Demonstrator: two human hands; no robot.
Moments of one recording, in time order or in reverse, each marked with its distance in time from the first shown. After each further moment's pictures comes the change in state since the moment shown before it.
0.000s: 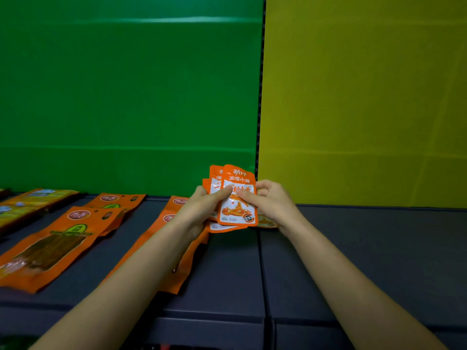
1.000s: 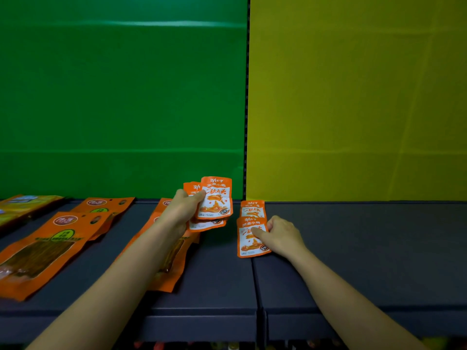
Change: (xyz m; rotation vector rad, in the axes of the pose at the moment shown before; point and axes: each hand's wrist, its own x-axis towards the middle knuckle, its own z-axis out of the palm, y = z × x) left_hand 0.019 -0.010 -0.020 0.107 0.122 -0.042; right_hand -0.022 0.066 -0.013 -0.656 0.090 0.184
